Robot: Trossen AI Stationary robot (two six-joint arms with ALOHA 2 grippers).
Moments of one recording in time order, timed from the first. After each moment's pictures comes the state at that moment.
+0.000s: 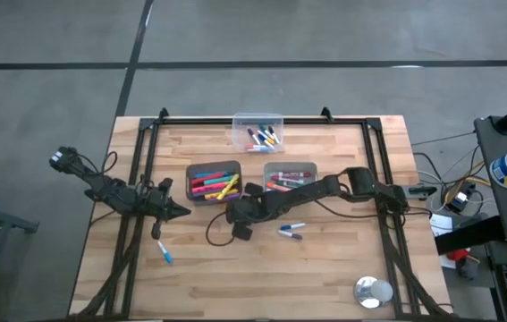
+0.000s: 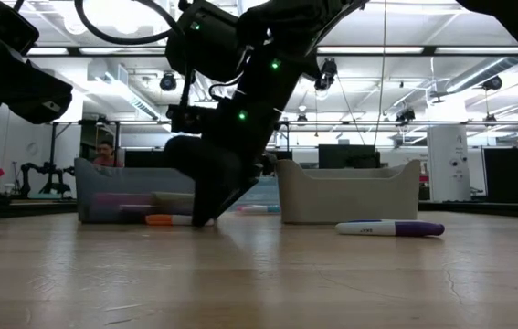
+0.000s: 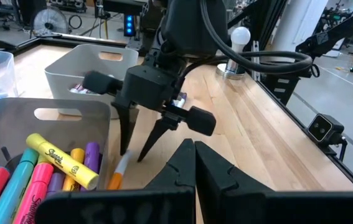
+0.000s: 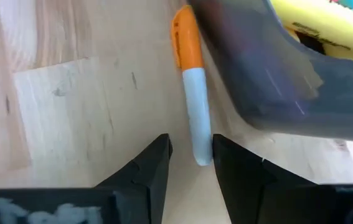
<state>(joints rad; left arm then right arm) -0.56 0.18 0.08 -0.15 -0.45 -0.26 0.14 2.31 1.70 -0.51 0.28 0.34</state>
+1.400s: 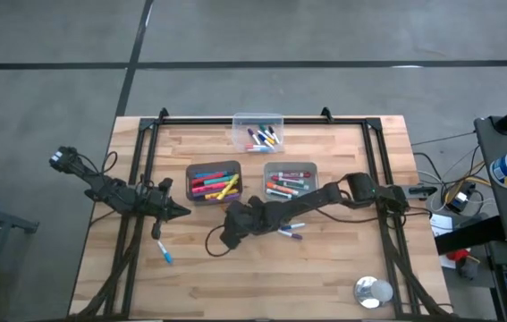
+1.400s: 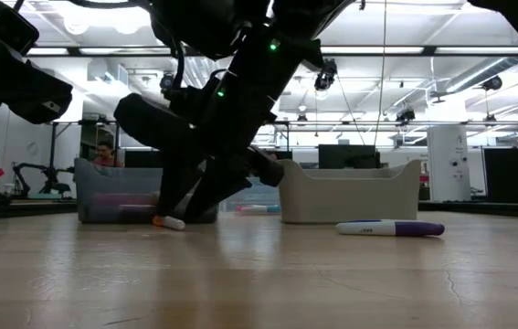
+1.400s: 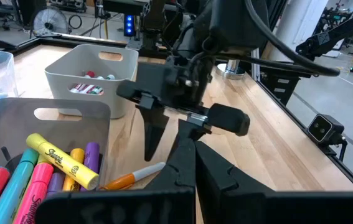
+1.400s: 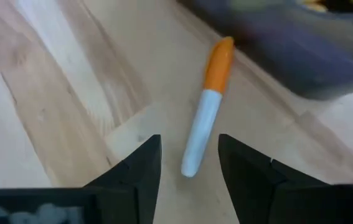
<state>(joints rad) -0.56 0.18 0.08 -0.15 -0.45 -0.26 0.21 2.31 1.72 -0.42 0.34 0.81</state>
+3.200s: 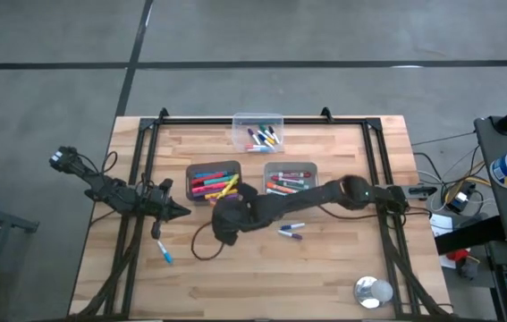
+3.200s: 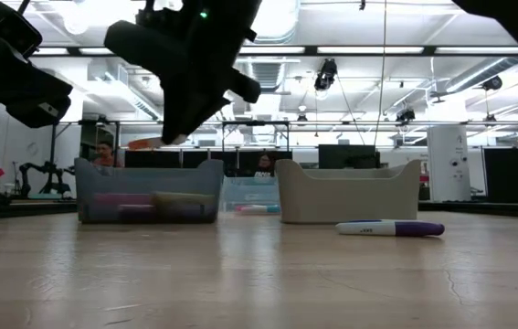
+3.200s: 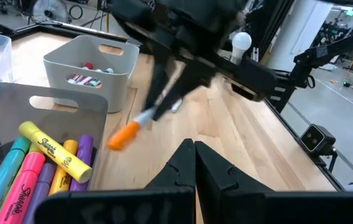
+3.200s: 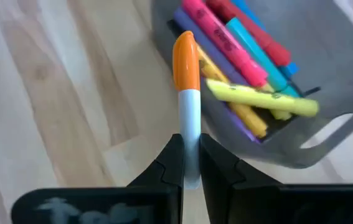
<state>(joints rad) -0.56 0.18 0.08 -0.15 -0.45 -0.34 0.21 2.38 2.19 -0.90 0.45 0.54</state>
